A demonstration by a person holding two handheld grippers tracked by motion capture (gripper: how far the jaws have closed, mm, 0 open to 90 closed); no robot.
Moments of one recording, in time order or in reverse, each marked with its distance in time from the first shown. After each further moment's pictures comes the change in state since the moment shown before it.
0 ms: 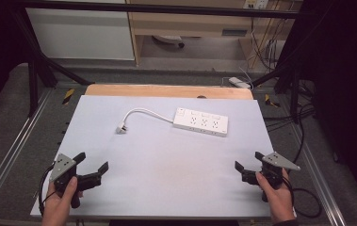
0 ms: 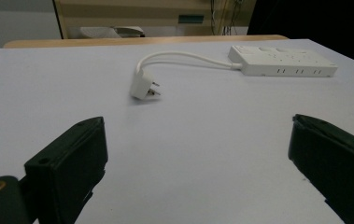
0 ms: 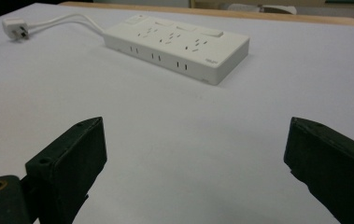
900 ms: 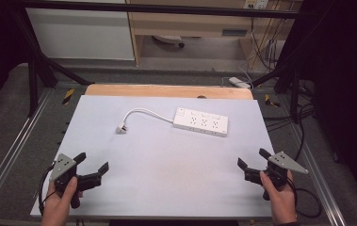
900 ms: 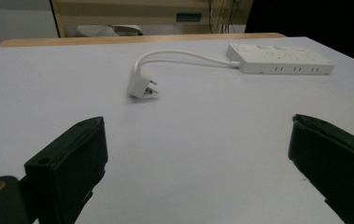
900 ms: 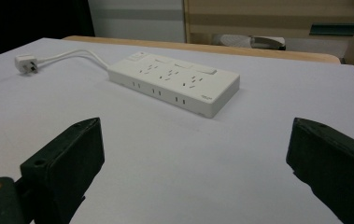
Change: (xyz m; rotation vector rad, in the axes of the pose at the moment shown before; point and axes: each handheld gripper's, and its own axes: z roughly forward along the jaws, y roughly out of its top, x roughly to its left) left arm 0.000 0.000 0.000 0.008 -0.006 0.007; right arm 0.006 0.014 -0.015 -0.100 -0.006 -0.010
